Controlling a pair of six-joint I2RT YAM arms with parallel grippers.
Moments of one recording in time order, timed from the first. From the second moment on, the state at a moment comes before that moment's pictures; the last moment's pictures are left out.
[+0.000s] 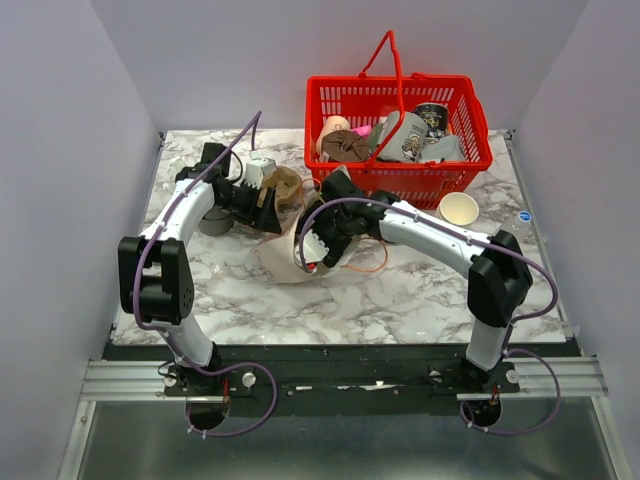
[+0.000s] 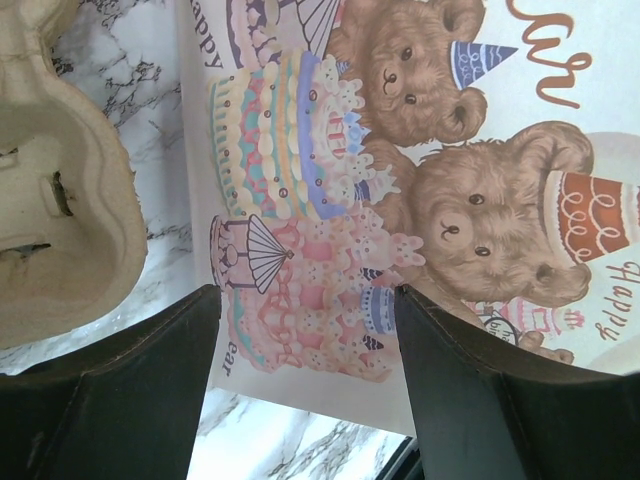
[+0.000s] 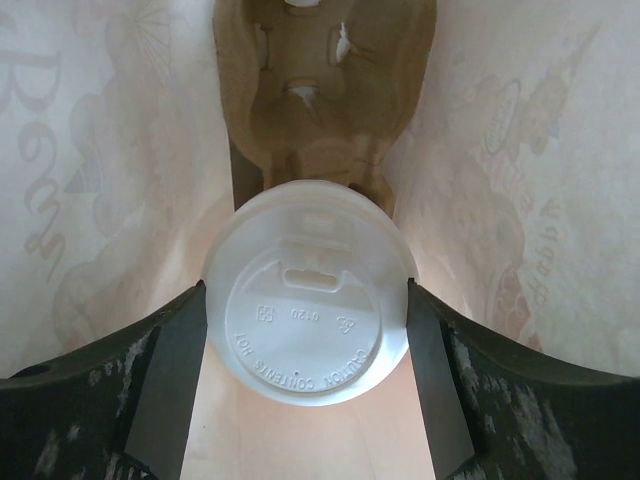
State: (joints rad) left arm -0.09 1.71 1.36 -0.83 0.76 0.34; right arm 0.82 1.84 1.52 -0.65 -0.30 -1.65
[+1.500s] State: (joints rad) left arm -0.09 1.65 1.33 -0.86 0.83 0.36; right arm 0.81 1.74 1.51 -0.71 -0.22 -1.33
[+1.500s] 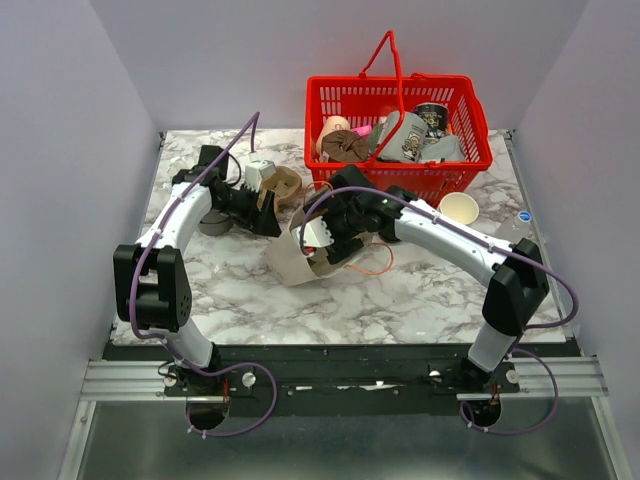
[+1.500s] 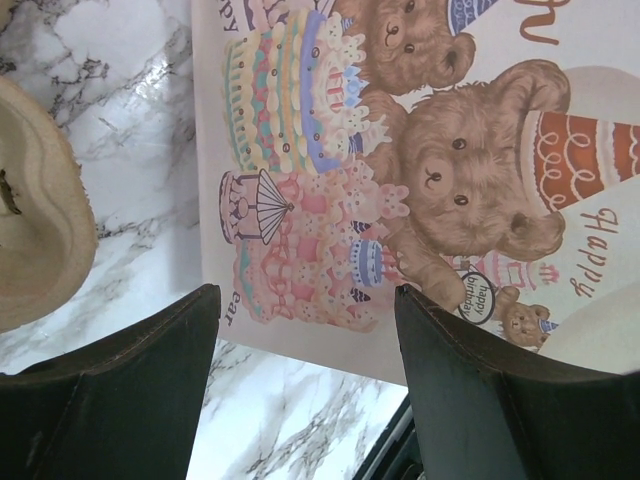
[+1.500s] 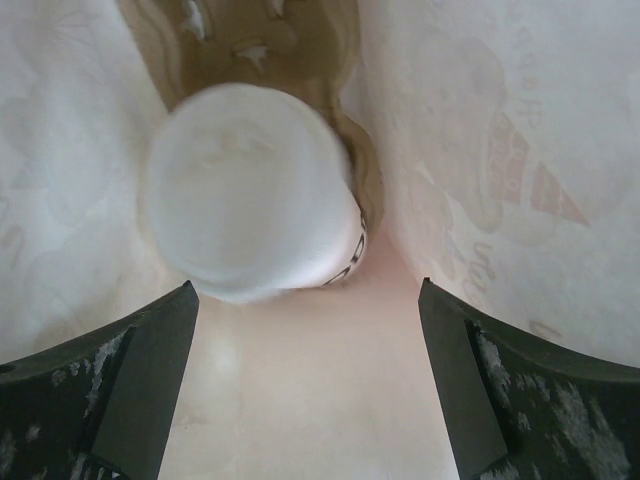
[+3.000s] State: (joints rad) left arm -0.05 1.64 1.34 -0.90 0.88 0.39; right arm 0.81 1.86 1.63 -0.86 -0.23 -1.29
